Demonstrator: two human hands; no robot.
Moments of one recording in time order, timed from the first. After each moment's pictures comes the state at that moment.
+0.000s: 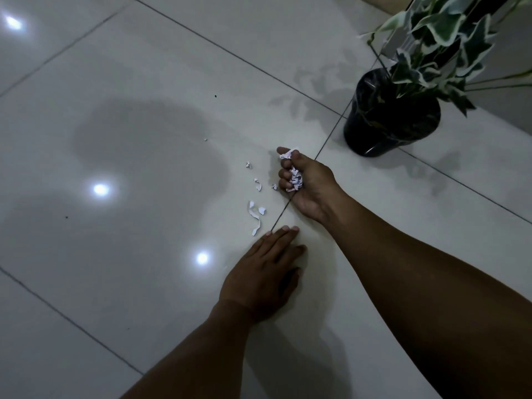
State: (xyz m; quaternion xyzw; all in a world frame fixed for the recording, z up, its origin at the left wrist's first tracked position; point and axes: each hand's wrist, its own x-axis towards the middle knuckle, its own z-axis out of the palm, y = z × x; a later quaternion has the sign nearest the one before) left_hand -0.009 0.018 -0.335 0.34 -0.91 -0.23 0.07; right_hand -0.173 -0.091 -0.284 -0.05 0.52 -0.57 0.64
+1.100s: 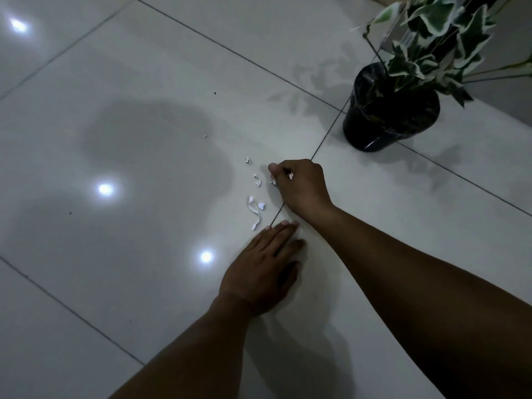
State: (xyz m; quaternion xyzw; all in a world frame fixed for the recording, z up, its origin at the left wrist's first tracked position) left_hand -0.011 0.019 -0.328 0.35 -0.91 -0.23 0.06; right_hand -0.167 -0.069 -0.292 -0.51 0.77 -0.27 0.27
